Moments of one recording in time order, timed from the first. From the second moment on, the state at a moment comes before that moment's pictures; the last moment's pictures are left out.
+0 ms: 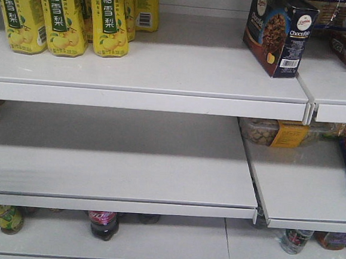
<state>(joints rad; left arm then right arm) -0.10 0.07 0.02 -0.11 0.17 -0.03 0.17 0.17 -0.13 0.08 0.07 -0.20</state>
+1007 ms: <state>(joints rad) -0.05 -0.01 0.03 0.01 0.16 -0.04 0.17 0.17 -0.13 0.08 0.07 -0.20</state>
